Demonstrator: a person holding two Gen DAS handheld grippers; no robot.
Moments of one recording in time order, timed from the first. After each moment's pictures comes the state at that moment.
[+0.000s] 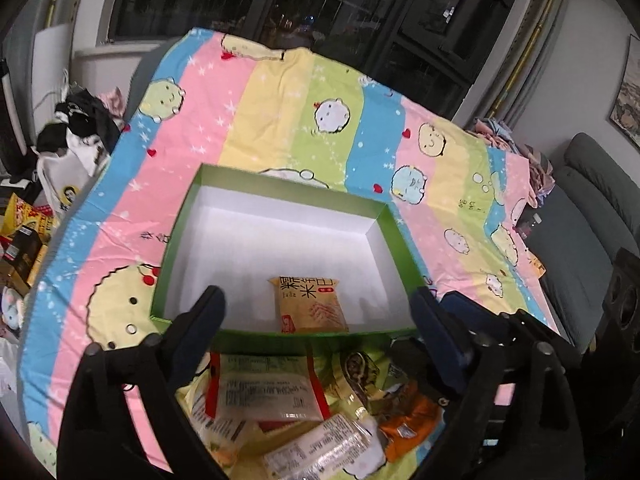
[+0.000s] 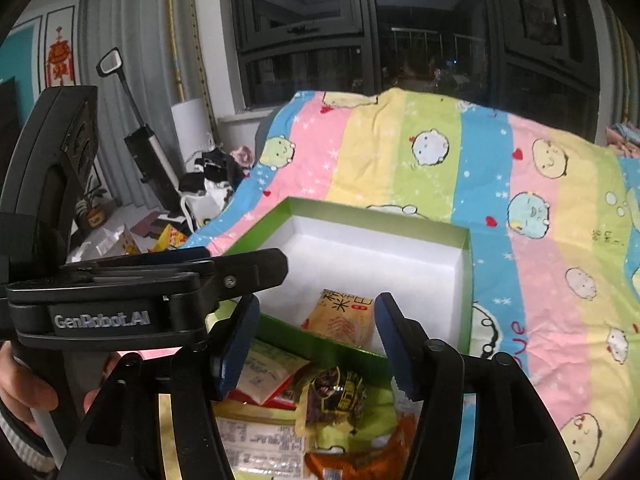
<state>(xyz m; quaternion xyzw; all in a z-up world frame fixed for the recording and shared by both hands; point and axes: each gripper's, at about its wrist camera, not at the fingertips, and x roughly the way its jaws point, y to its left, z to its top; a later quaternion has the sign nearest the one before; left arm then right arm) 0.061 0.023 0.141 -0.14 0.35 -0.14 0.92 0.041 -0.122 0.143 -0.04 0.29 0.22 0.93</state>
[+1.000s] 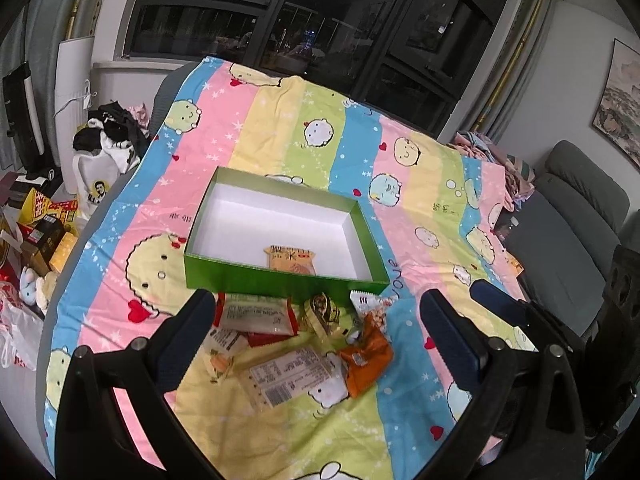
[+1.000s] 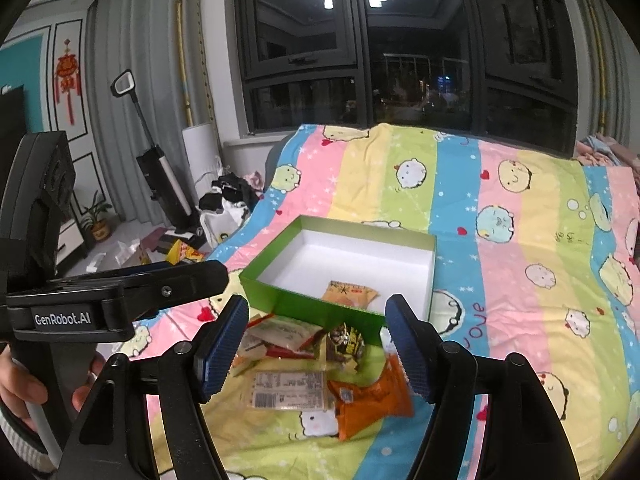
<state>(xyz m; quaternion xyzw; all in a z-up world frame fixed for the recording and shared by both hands) -0.045 0.023 0.173 -0.15 0.33 -0.14 0.92 -0.054 -0.150 0.184 -0.03 0.26 0.20 0.94</state>
